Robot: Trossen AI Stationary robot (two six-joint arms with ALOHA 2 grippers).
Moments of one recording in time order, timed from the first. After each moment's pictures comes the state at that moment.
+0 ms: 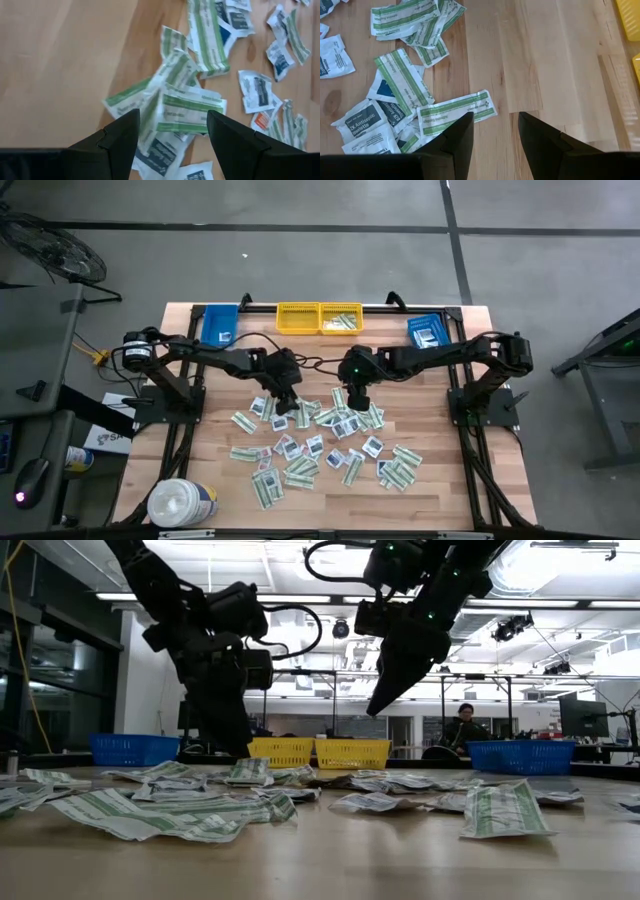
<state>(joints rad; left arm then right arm) 0.19 1.60 0.77 -0.12 0.40 -0.28 -0.11 1.64 1.05 -0.38 0.05 -0.04</state>
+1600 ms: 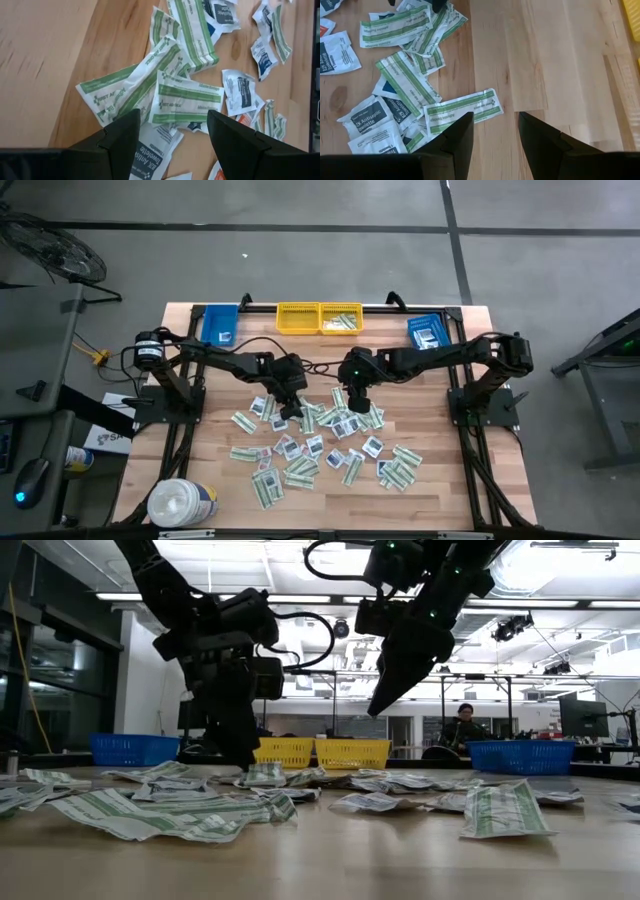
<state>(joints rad) 0.16 1.69 0.81 -0.08 0.48 -0.34 -0.09 1.64 1.05 -0.39 0.05 -0.04</state>
